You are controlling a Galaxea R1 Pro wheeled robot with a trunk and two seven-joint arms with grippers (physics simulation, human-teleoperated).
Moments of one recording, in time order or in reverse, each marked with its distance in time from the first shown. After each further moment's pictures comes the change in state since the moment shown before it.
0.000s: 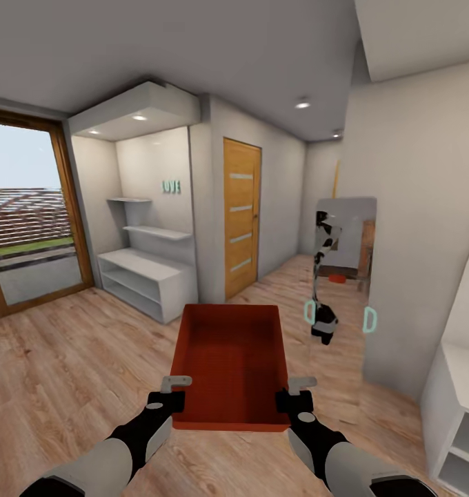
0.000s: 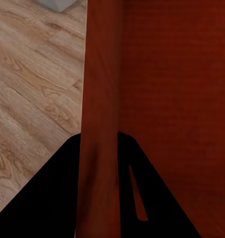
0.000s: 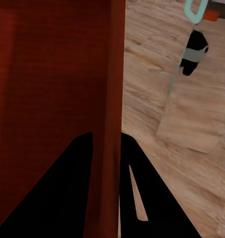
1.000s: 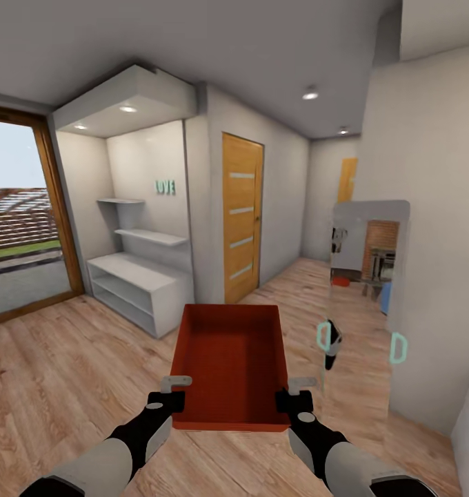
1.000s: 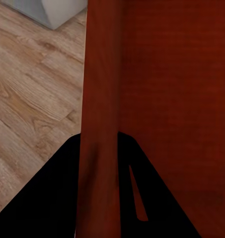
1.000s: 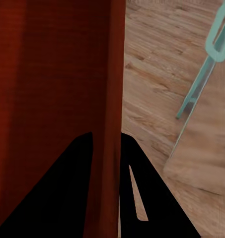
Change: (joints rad) left arm 0.000 0.000 -0.002 0.000 0.001 0.000 0.000; right arm 0.000 0.000 -0.001 0.000 0.001 0.001 0.000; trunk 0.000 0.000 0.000
